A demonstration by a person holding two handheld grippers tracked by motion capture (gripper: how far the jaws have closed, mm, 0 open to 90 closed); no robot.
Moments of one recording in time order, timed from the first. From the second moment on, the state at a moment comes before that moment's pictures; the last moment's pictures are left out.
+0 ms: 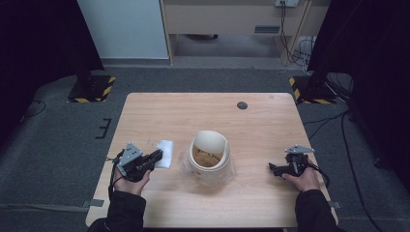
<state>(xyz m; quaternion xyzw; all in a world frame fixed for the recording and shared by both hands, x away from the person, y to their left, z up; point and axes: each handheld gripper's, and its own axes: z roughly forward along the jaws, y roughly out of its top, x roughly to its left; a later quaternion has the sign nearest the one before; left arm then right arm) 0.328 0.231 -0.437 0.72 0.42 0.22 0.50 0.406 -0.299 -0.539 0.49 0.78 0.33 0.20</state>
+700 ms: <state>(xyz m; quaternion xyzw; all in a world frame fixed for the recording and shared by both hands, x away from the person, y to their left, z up) 0.310 0.224 -0.402 0.69 0.38 0.23 0.56 0.407 -0.299 -0.539 0.49 0.78 0.33 0.20</state>
